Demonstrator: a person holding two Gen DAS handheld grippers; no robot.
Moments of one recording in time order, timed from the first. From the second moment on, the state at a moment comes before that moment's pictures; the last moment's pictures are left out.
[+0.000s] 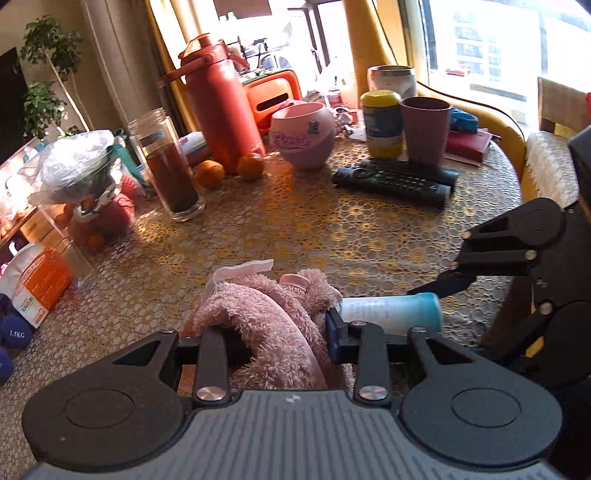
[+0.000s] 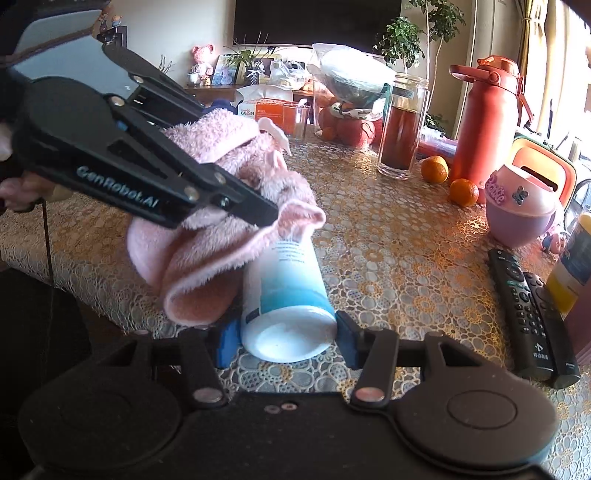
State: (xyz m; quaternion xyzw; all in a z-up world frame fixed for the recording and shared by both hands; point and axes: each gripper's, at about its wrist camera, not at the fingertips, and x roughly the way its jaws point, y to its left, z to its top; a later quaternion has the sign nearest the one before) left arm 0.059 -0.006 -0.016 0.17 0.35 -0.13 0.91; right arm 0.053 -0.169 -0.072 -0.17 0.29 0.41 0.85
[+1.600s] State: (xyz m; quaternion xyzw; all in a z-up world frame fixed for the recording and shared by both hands) left arm -0.022 0.050 -0.001 0.00 0.31 0.01 0.95; right arm 0.013 -0.187 -0.024 -0.06 0.26 0.39 0.88
